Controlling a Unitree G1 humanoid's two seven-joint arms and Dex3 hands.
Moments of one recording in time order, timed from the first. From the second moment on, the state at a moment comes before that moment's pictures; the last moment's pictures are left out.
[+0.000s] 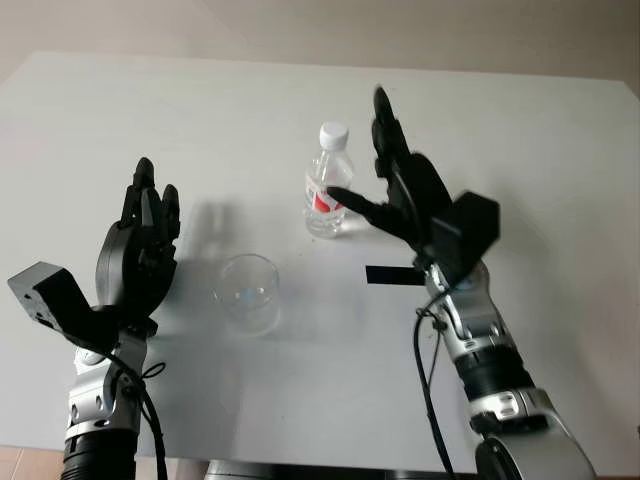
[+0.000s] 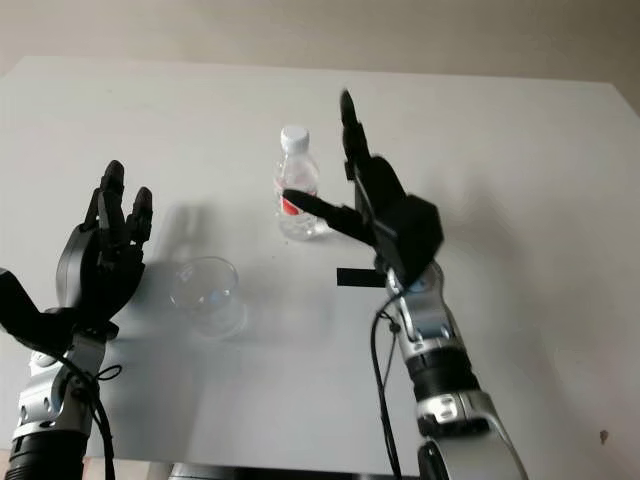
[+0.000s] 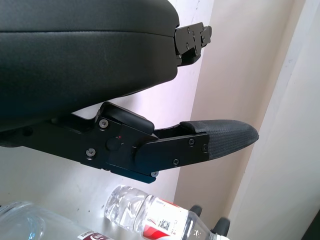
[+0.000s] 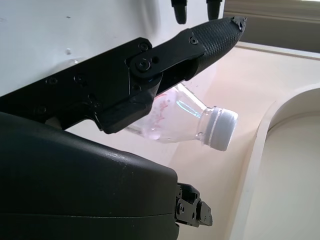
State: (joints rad) left arm -0.24 0.20 0.30 0.21 -0.41 -0.05 -0.30; right arm -0.66 -0.11 0.02 0.58 -0.05 -0.26 0.18
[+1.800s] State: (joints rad) left arm -0.26 0.19 0.29 0.22 -0.41 -0.07 -0.31; right arm -0.93 0.02 -0.06 1.18 0.00 -0.42 0.24
